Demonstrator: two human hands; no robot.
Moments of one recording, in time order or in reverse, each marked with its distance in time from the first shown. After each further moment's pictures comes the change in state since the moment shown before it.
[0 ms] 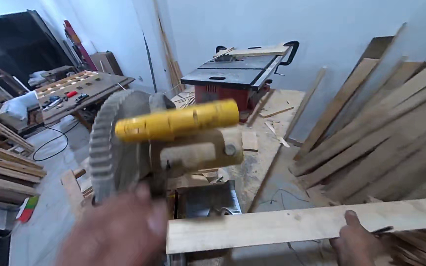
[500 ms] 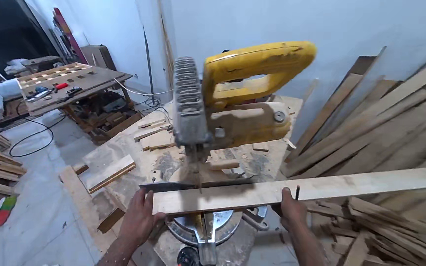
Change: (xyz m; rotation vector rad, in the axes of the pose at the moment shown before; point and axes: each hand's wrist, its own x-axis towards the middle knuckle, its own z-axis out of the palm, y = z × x) left_hand -0.196 -0.264 0.084 0.299 -0.639 -0.528; right_hand -0.189 -0.006 0.110 -0.287 -0.299 0.004
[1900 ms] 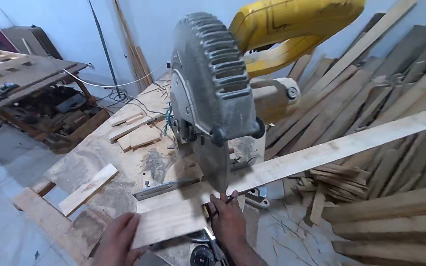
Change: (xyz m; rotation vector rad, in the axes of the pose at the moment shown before) left_hand -0.034 -0.061 -0.060 -0.405 -0.148 0.210; right_hand -0.237 0.029 0.100 -0.784 -0.042 -0.909
